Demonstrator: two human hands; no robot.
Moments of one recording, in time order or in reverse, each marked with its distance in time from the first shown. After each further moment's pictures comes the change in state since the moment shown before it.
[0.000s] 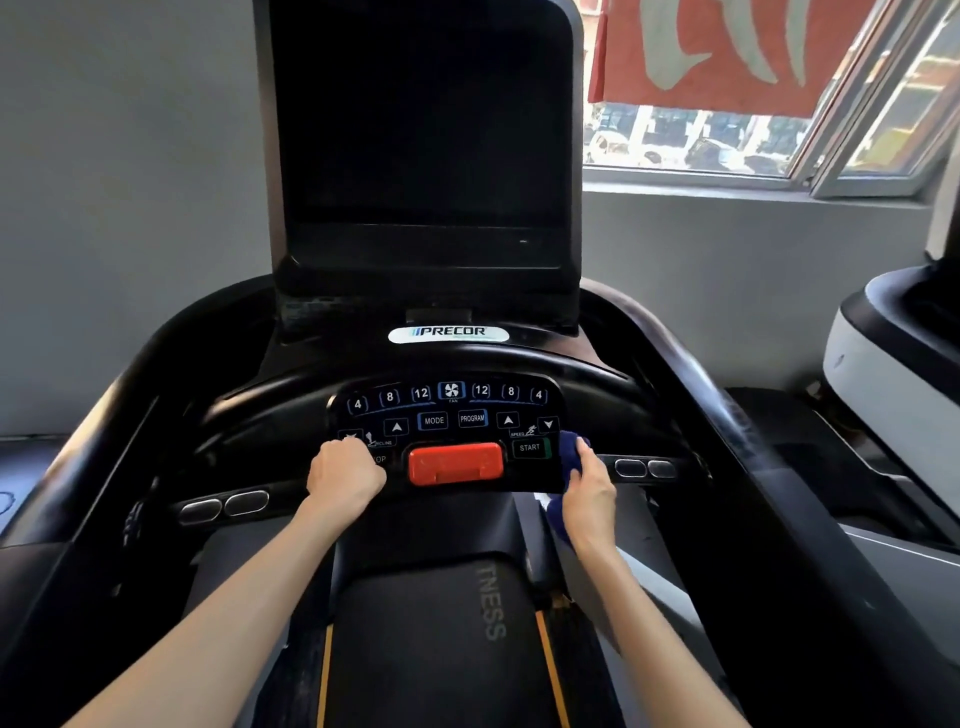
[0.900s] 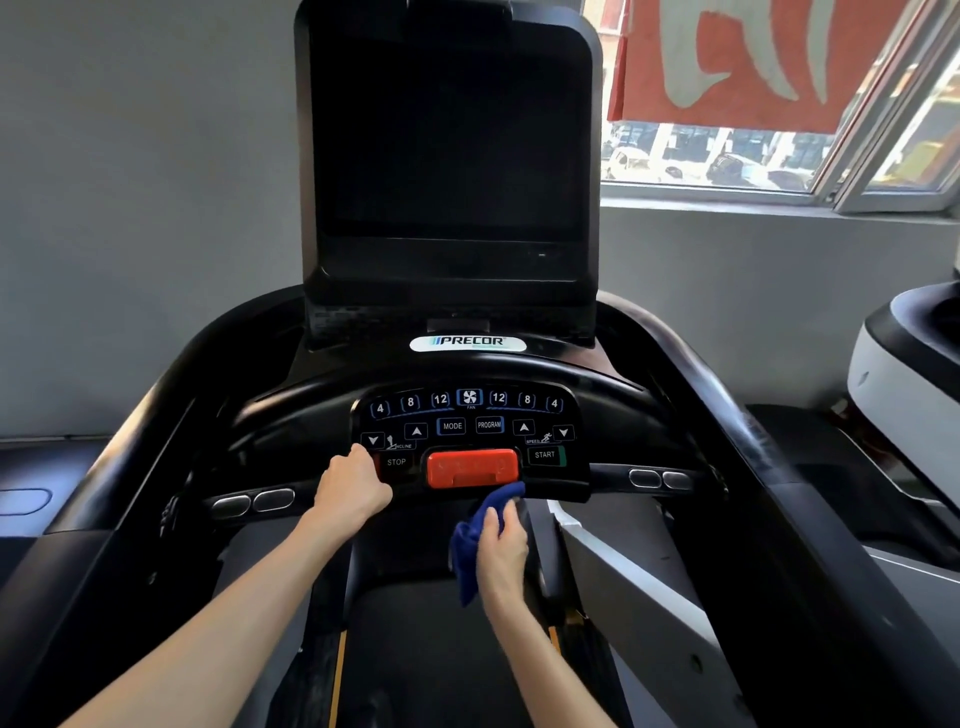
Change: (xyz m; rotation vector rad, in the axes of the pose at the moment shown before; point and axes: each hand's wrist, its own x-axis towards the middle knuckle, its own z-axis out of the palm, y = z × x) left_hand -0.001 -0.027 0.003 -0.028 -0.020 0.056; right_hand -0.088 -0.020 0.079 0.338 -0.255 0.283
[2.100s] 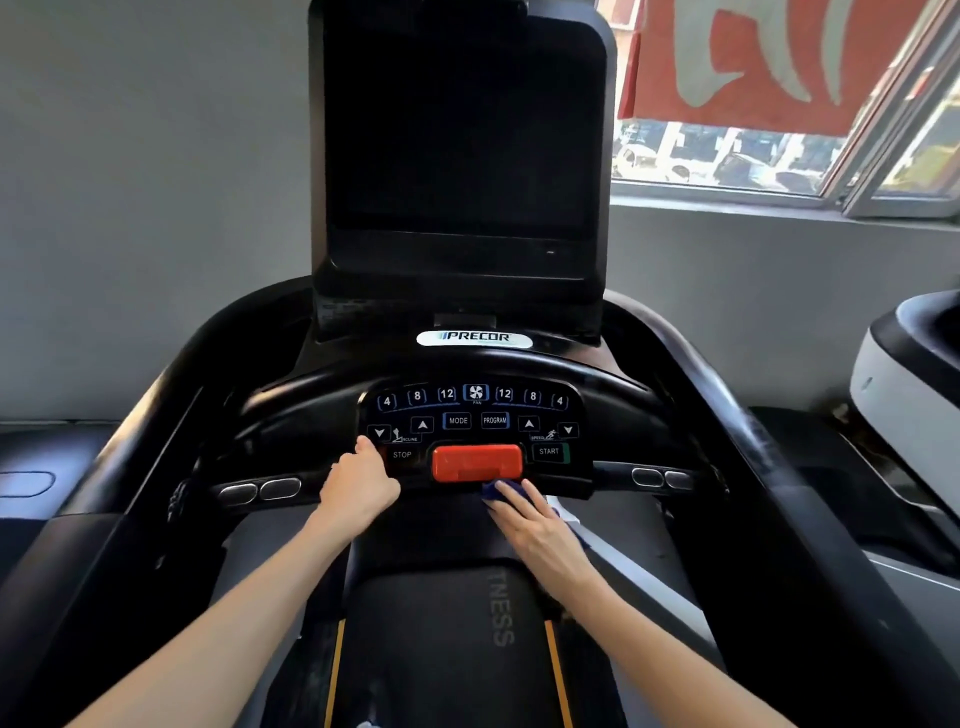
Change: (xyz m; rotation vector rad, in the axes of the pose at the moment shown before) left_hand -0.008 -0.004 0.003 -0.022 -0.047 -0.004; right_hand 0.043 0.006 -0.070 -1.583 -0.189 -1.287
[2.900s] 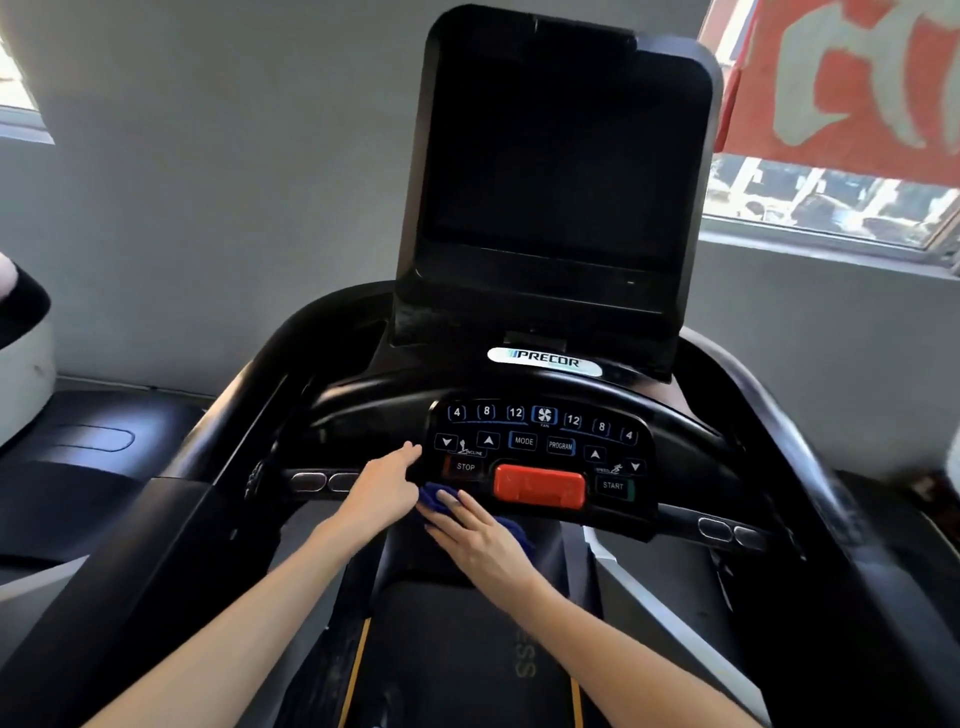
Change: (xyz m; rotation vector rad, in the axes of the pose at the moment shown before) left_hand 0.000 -0.048 -0.022 -0.304 0.031 0.179; right_hand 0.091 -0.082 -0.022 -0.021 -0.060 -0.336
